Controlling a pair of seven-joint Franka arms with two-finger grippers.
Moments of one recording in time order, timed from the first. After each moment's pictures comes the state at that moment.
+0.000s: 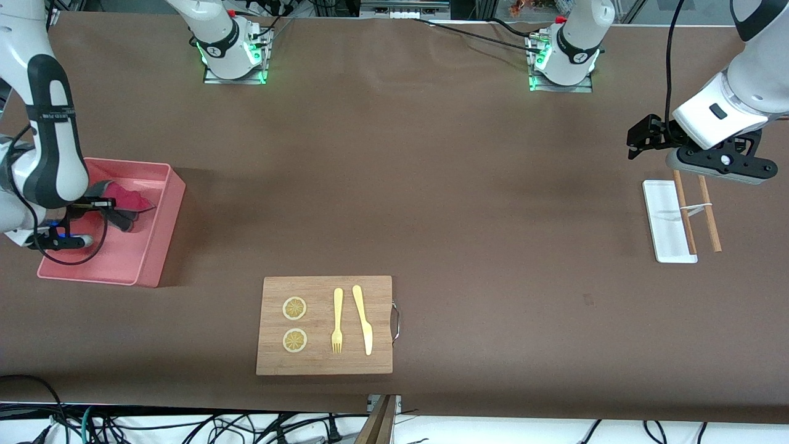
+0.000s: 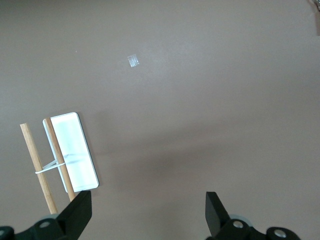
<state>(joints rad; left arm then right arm) -0.05 0.01 -0.07 -1.65 0.03 1.60 0.10 -0.07 0.55 -0.26 -1.72 -0.01 1.90 -0.35</state>
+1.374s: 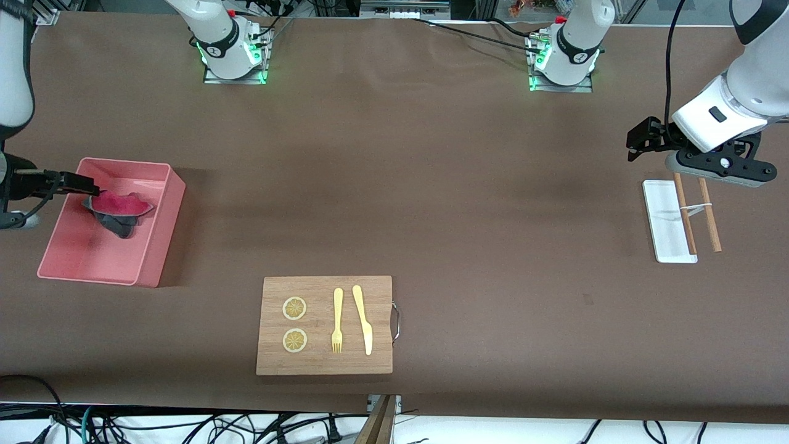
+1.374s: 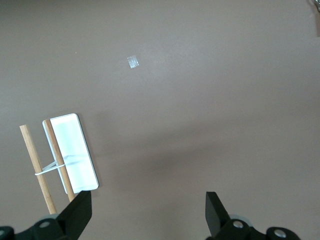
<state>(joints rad) -0.05 0.02 -0.07 -1.64 0.03 1.60 0.10 -0.06 0.21 -0.08 -1.59 -0.01 1.65 -0.21</state>
